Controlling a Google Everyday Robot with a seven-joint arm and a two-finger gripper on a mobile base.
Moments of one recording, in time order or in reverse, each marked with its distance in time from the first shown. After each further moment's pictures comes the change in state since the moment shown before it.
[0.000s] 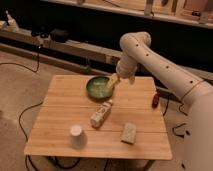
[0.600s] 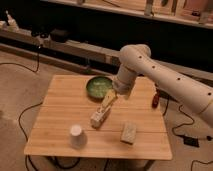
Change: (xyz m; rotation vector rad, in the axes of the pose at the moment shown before) arm -0.089 -0.044 0.013 0.094 -0.072 -0.105
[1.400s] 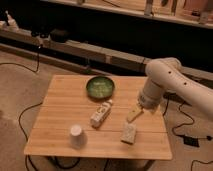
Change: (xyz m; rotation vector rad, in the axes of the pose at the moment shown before) arm -0.115 0.086 -0.012 -0.089 -0.042 0.238
